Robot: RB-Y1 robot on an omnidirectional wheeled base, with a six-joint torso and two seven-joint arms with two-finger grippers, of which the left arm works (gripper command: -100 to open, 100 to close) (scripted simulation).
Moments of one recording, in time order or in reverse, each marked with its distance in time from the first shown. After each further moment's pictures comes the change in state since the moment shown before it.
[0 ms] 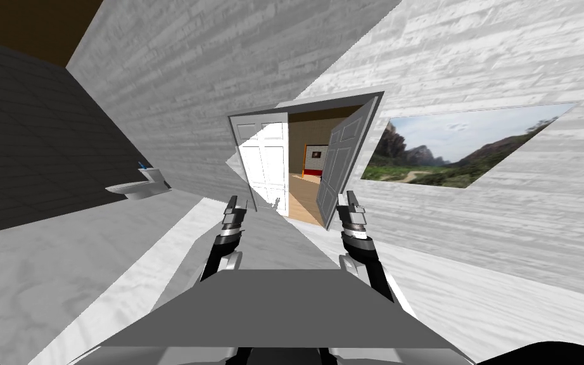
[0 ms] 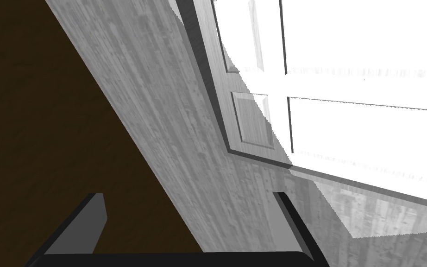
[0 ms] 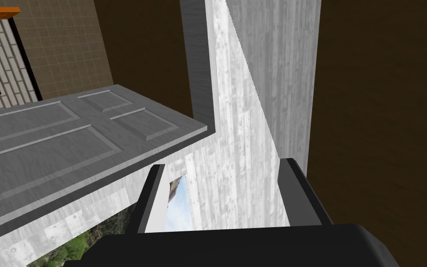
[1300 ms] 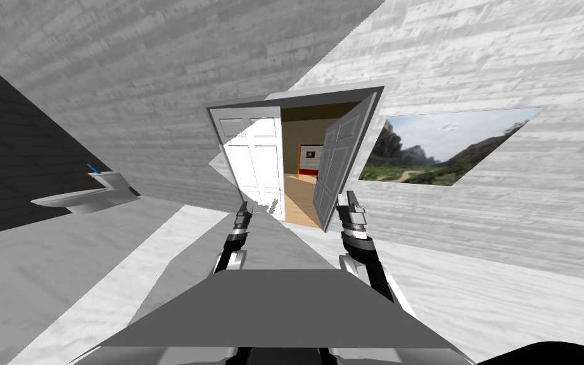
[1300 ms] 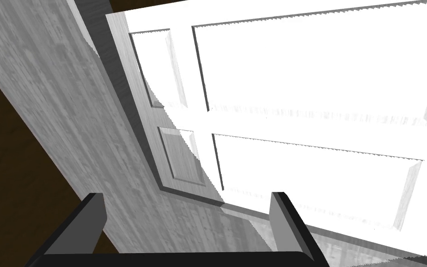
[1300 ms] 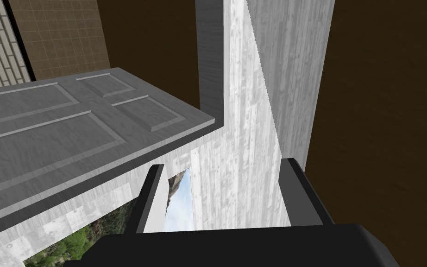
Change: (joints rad) arm -0.135 0.040 0.028 0.332 -0.003 -0.040 0.008
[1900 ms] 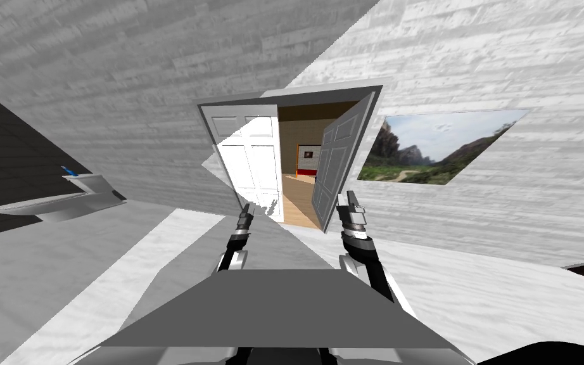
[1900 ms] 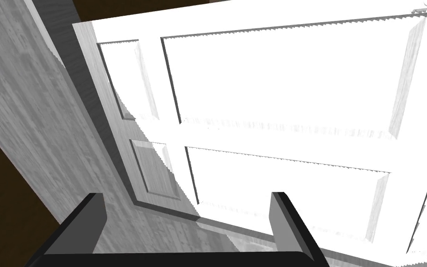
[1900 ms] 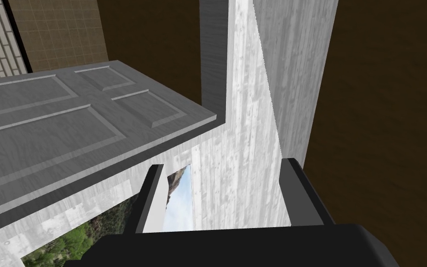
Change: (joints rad) arm -0.050 0.012 0.012 0.133 0.000 -0.019 0.004
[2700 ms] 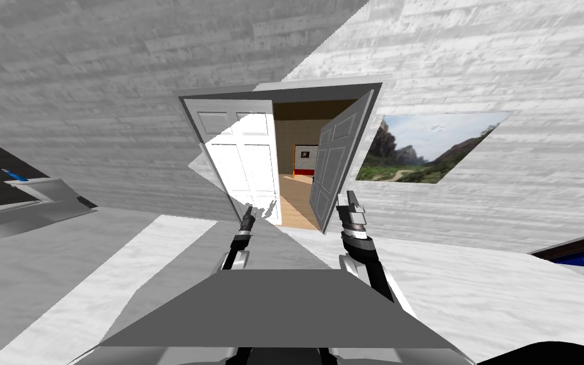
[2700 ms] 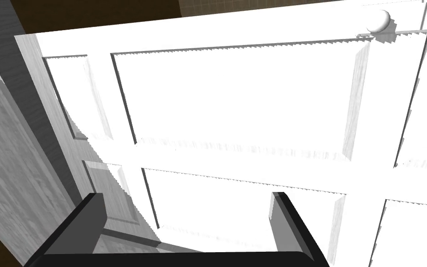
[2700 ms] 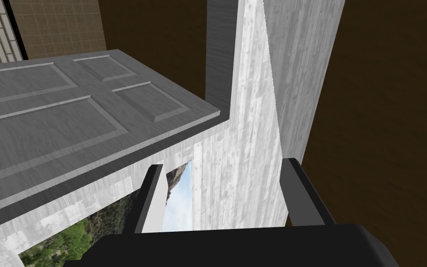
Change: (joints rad) arm -0.077 0.009 0.016 0.193 -0.002 -0.026 0.004
